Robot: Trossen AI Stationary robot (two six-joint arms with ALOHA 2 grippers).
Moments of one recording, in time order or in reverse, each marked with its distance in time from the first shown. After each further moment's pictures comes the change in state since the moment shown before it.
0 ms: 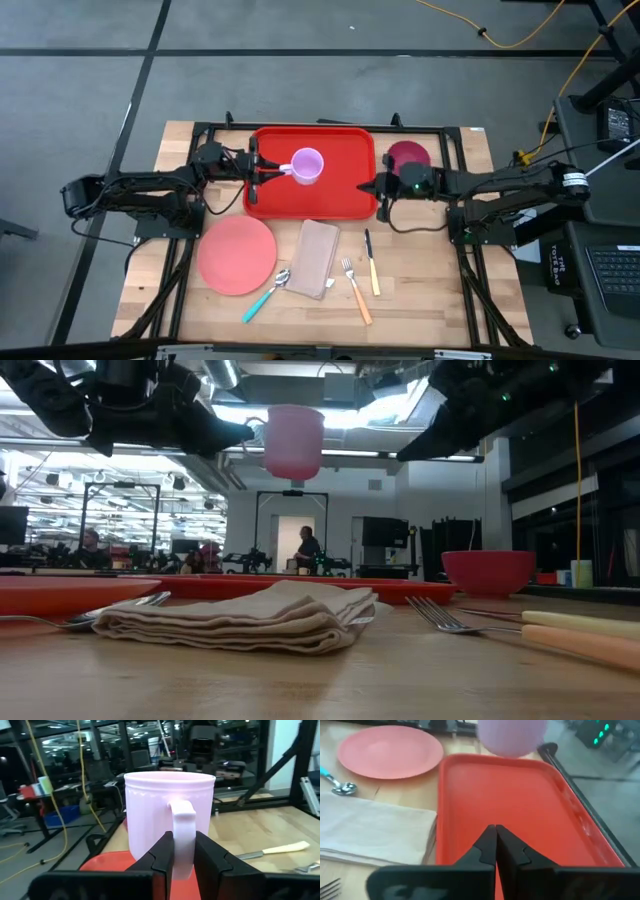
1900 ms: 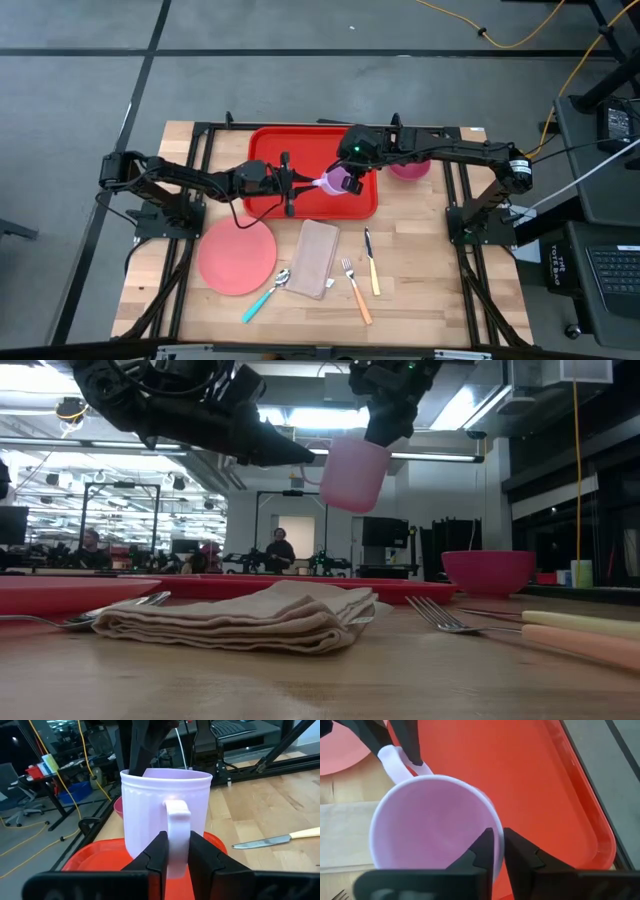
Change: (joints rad) left arm -0.326 0.418 0.251 -0.002 -0.456 0.105; right arm -0.125 0.512 0.891 -0.909 0.003 0.180
